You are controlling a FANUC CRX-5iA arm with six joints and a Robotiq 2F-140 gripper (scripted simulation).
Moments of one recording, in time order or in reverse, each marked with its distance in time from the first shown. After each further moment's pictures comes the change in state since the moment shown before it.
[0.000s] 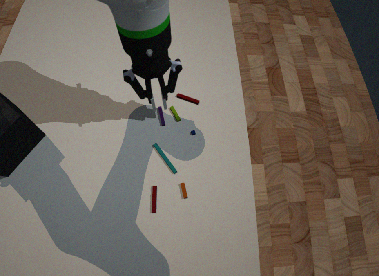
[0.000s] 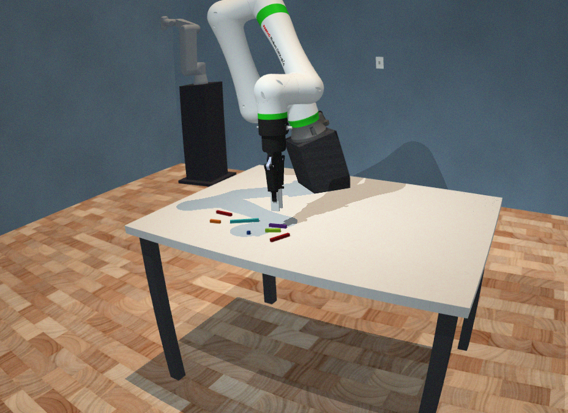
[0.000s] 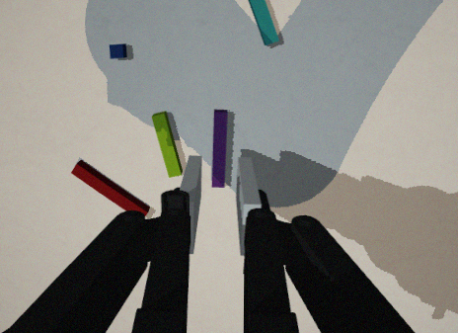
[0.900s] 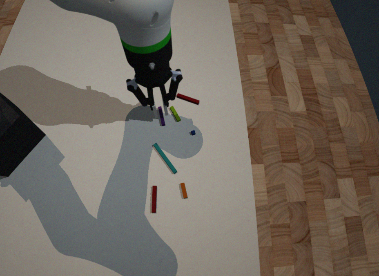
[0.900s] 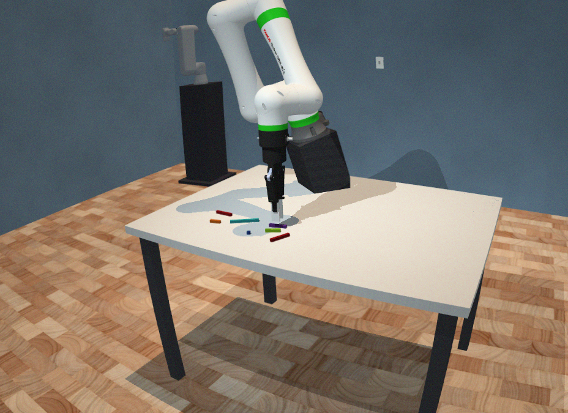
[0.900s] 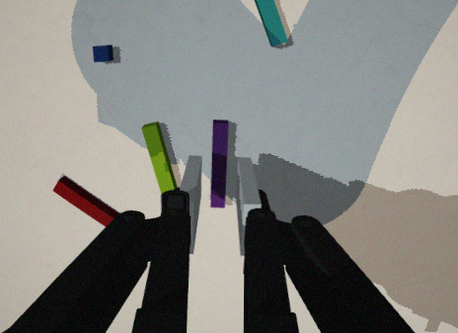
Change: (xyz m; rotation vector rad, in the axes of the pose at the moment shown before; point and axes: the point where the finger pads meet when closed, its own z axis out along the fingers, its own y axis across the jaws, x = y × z) arm 0.000 0.000 0.036 0.000 0.000 0.000
